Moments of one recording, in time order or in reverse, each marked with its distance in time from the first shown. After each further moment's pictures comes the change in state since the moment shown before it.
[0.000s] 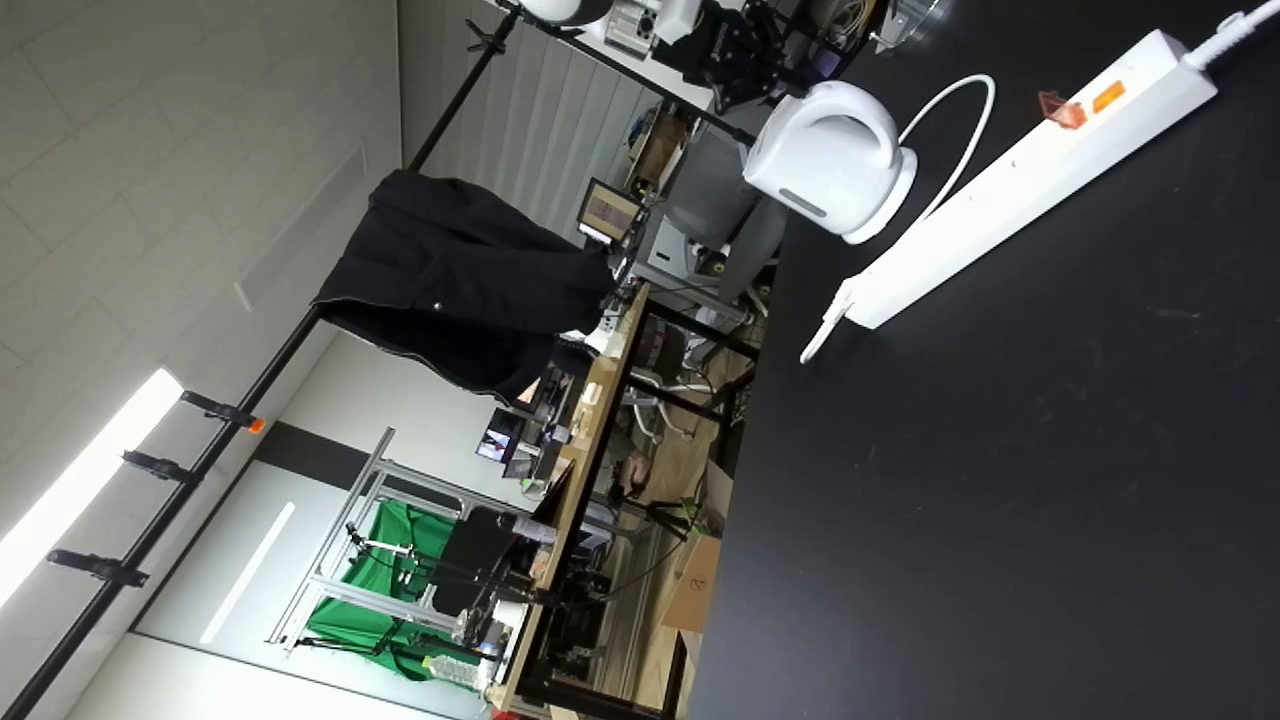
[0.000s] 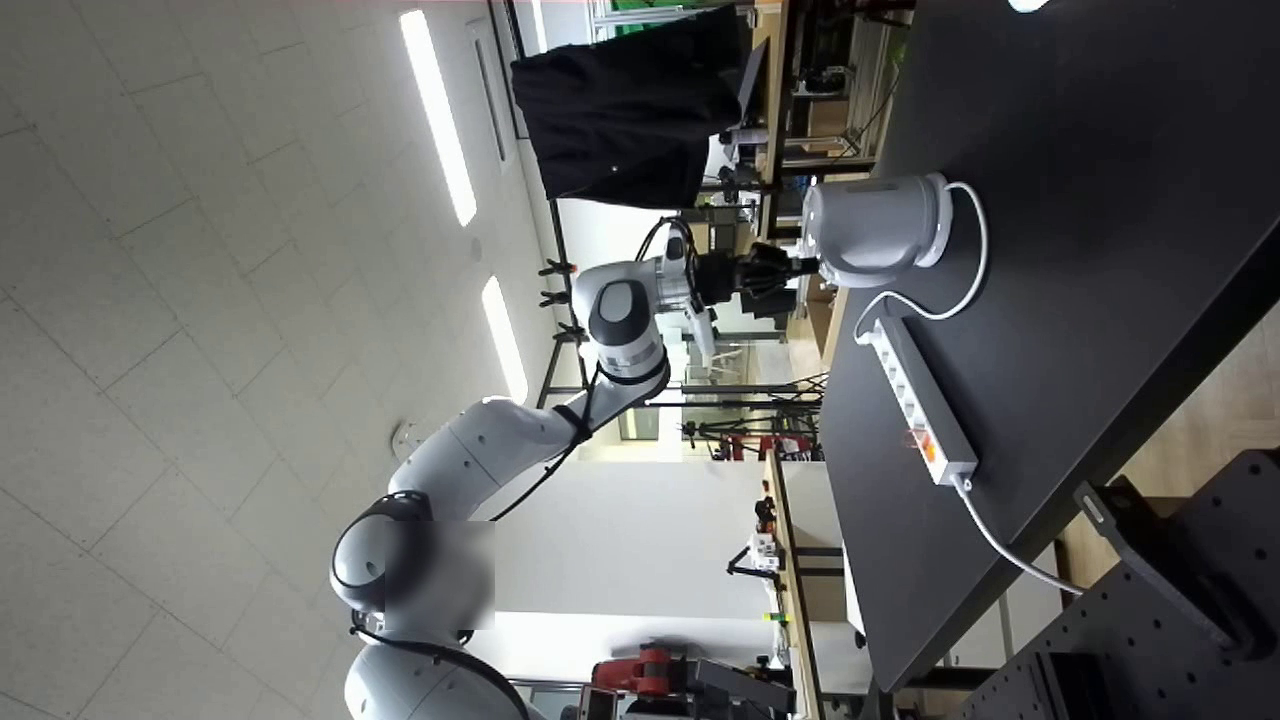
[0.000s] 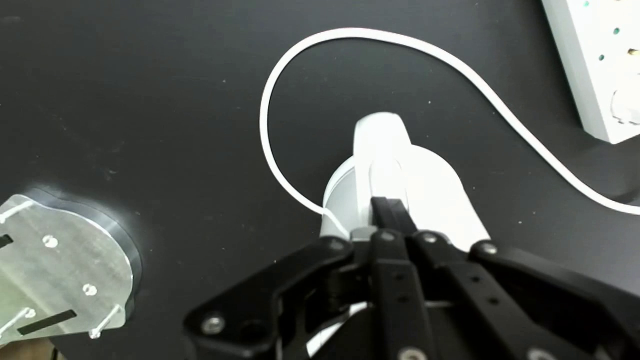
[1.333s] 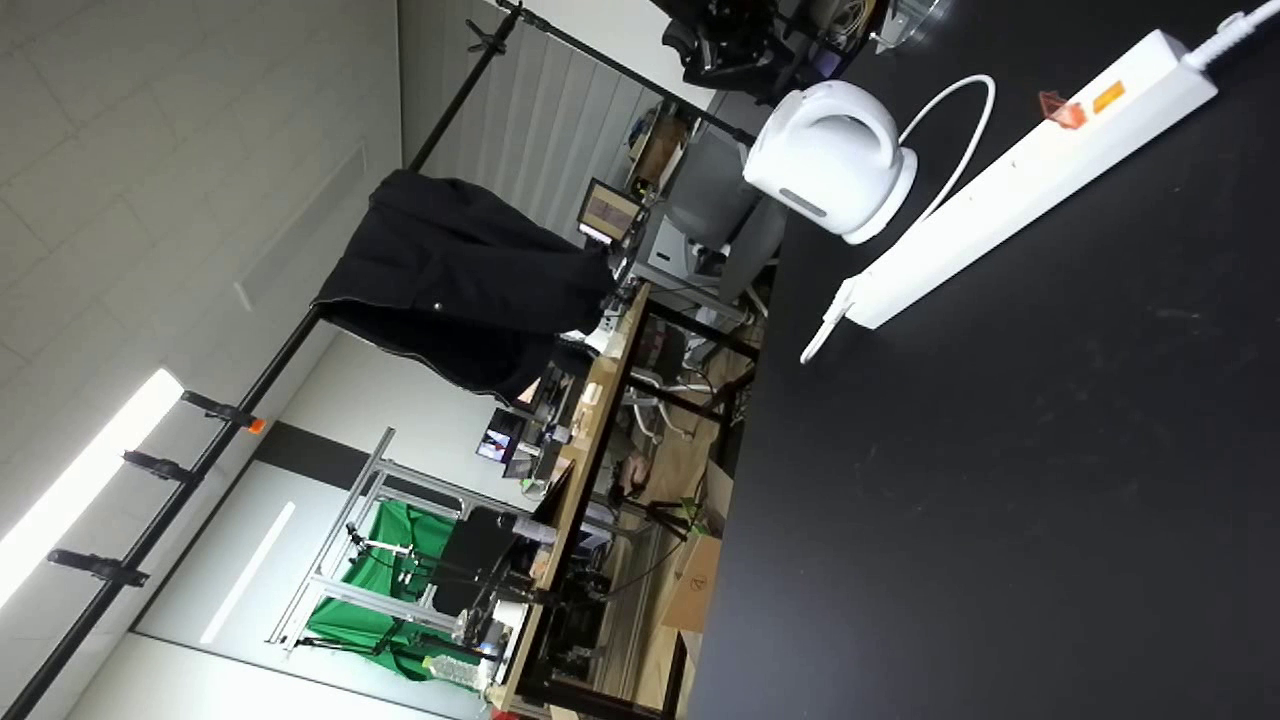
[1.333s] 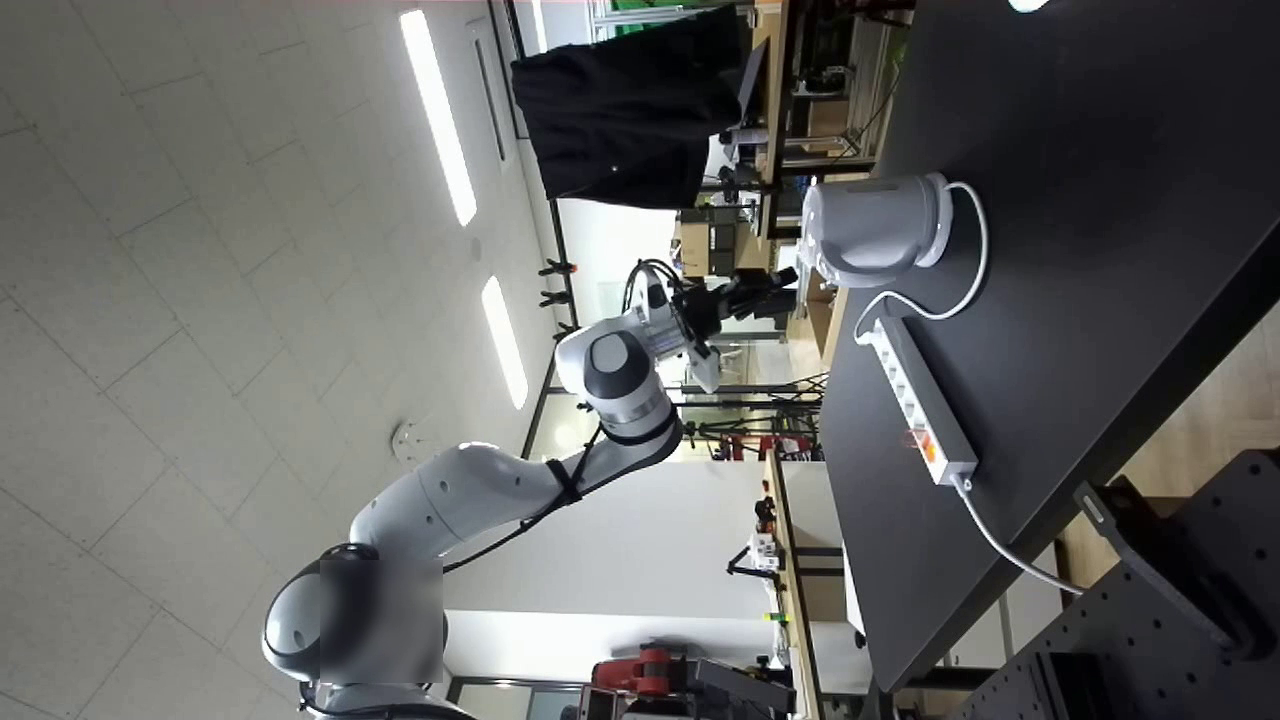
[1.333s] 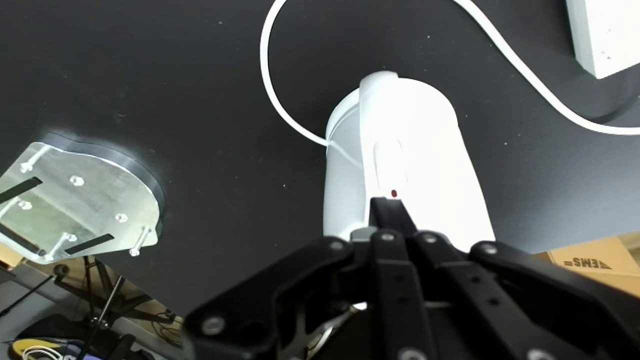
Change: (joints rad) arm 0.109 -0.216 -0.117 -0.391 -0.219 0.486 0.238
